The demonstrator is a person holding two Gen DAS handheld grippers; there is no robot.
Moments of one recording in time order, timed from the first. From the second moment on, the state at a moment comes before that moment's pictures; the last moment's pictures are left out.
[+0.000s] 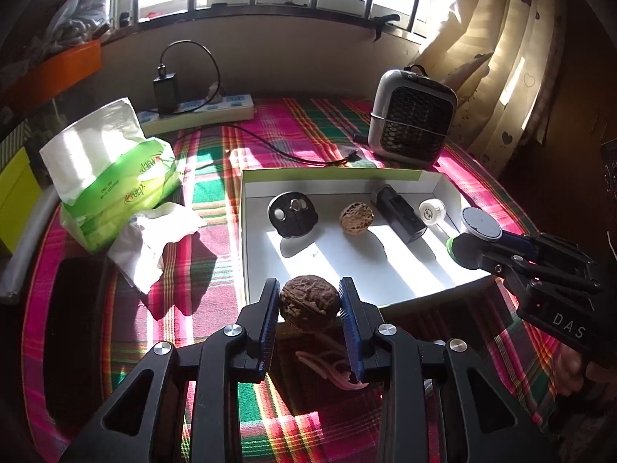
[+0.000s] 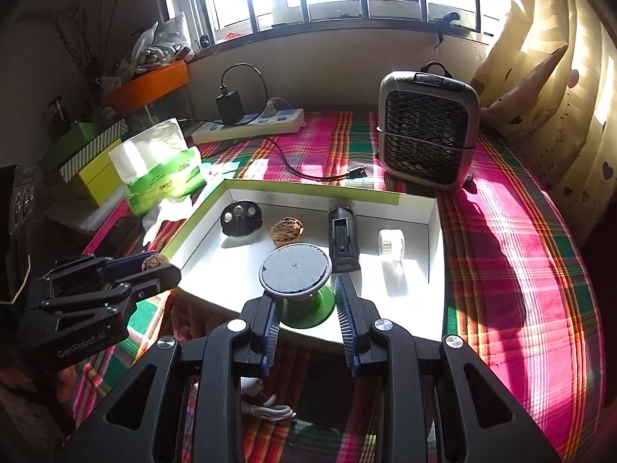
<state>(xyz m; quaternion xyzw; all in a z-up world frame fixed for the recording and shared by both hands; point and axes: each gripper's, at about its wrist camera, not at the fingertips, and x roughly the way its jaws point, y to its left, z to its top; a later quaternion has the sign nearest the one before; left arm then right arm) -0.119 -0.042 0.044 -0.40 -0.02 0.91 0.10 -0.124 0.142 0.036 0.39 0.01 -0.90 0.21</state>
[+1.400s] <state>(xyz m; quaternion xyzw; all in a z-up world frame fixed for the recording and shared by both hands) -0.178 -0.028 0.015 -0.44 0.01 0.89 0.11 -0.181 0.114 -0.007 0.43 0.02 -0.87 0.24</state>
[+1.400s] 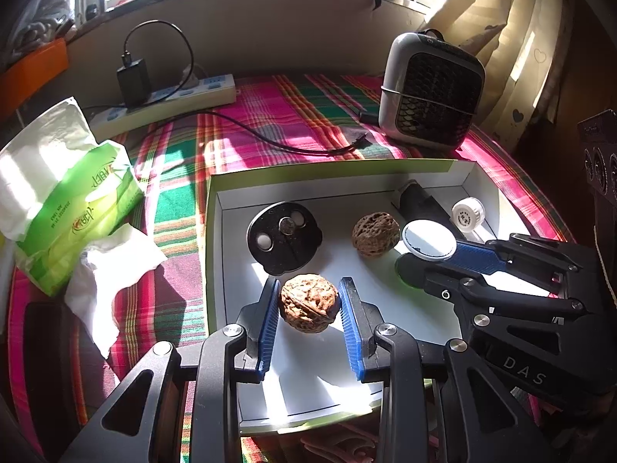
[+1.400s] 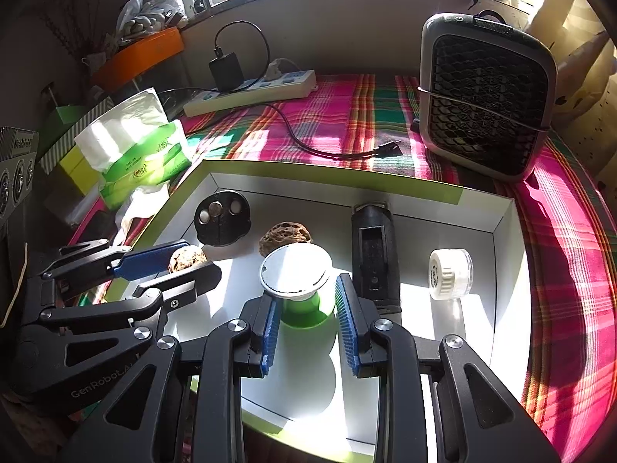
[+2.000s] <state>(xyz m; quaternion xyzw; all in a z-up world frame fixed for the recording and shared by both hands) -0.179 -0.026 0.014 -0.44 0.01 0.89 0.11 -0.181 0.112 -0.010 0.43 0.02 -0.87 0.24</state>
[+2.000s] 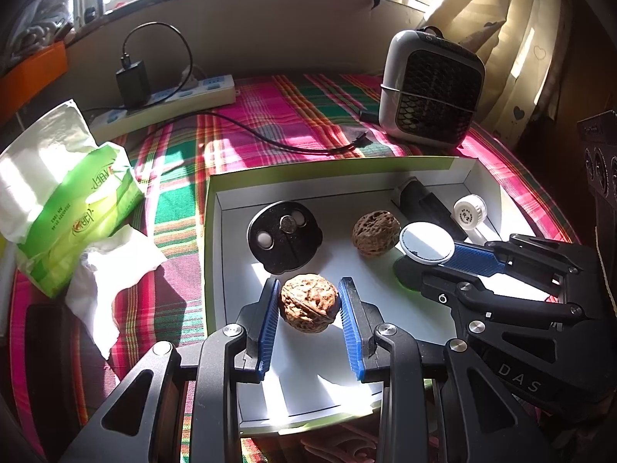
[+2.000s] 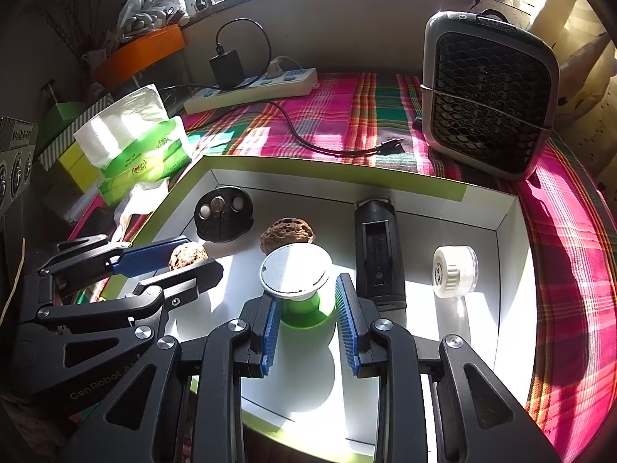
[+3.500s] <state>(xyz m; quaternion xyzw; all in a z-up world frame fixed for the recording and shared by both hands) -0.160 -0.031 0.024 -0.43 0.01 0.90 0.09 -0.161 0.114 -0.006 0.42 0.04 -0.88 0.23</state>
